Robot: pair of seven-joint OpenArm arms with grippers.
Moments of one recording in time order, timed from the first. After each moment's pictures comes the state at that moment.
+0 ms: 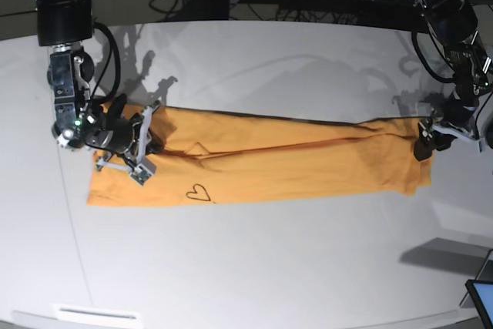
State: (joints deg) left arm -7.9 -29.0 -34.6 47.3 -35.1 -40.4 30.6; right arm 6.7 13.4 -4.4 78.6 12.1 41.7 -47.4
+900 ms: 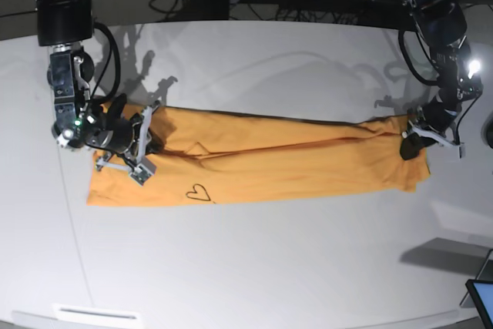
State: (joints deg) left arm -8.1 -26.9 -28.9 48.2 -36.1 -40.8 30.4; right arm 6.7 13.4 -4.4 78.6 12.2 41.7 -47.4
